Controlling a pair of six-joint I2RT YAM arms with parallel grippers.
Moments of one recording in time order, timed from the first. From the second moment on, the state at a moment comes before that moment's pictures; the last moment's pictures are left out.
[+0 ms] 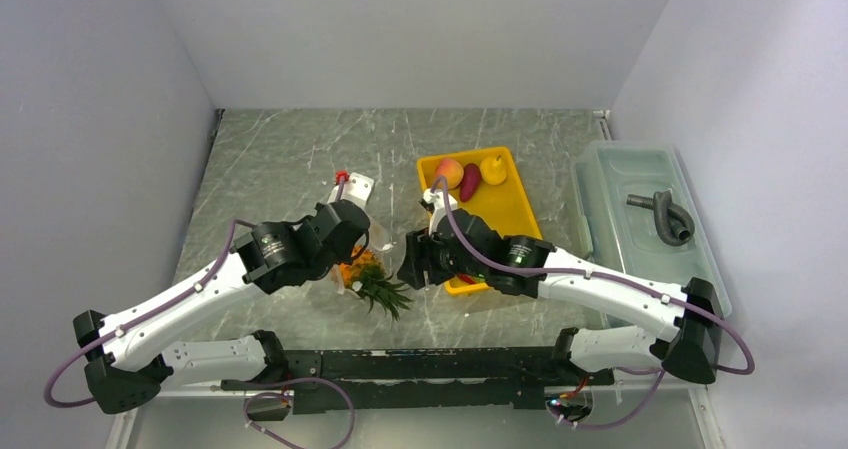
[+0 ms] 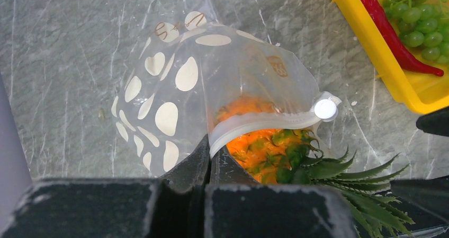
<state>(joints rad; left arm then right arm) -1.01 1.06 1.17 -0.97 -0.60 -0.41 1.09 1.19 0.99 -0.42 0.03 0.63</state>
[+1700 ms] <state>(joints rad) -1.01 1.08 1.17 -0.97 -0.60 -0.41 1.09 1.47 0.96 0.00 0.24 0.86</state>
